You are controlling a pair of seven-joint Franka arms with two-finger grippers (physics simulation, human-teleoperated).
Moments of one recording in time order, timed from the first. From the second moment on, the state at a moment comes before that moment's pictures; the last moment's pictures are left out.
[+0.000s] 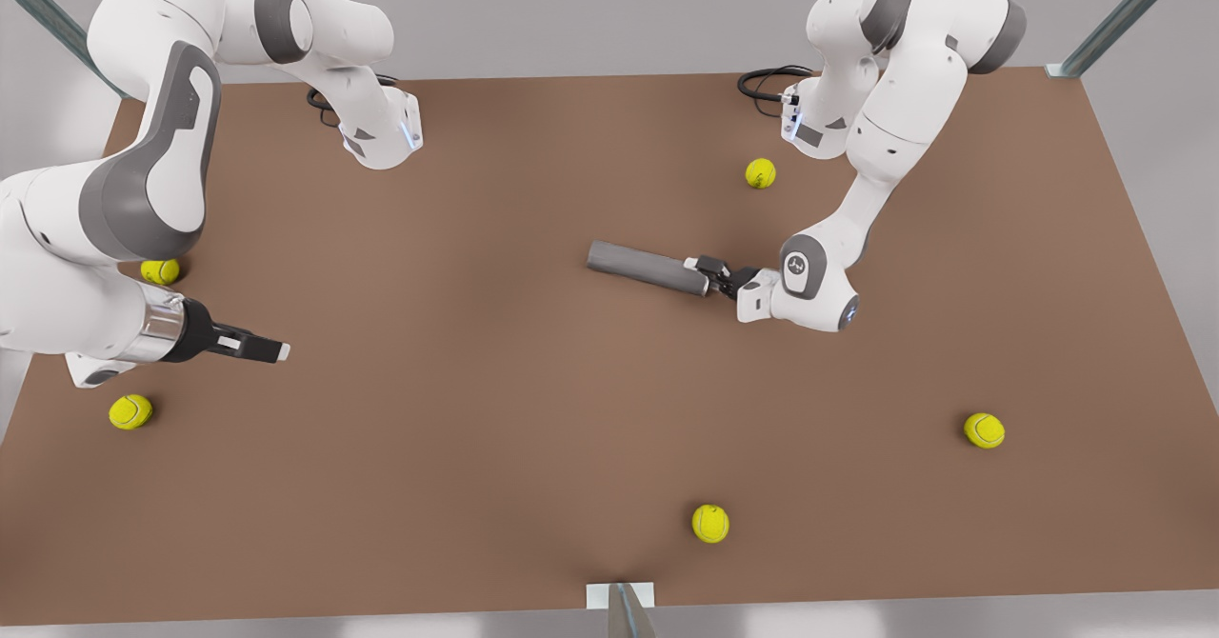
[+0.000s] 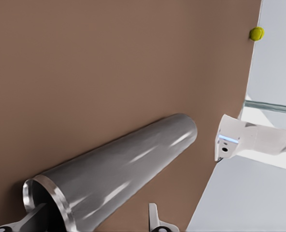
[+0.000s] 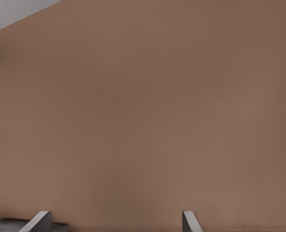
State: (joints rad) left arm -0.12 0.55 -0.26 -2.13 -0.96 2.04 0.77; right arm 0.07 0.48 -0.11 -1.00 0.25 1.32 0.32
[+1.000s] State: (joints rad) left arm -0.11 0.58 -0.29 -2.07 -0.98 1.99 0.75; right arm 0.08 0.48 -0.11 -1.00 0.25 1.32 0.37
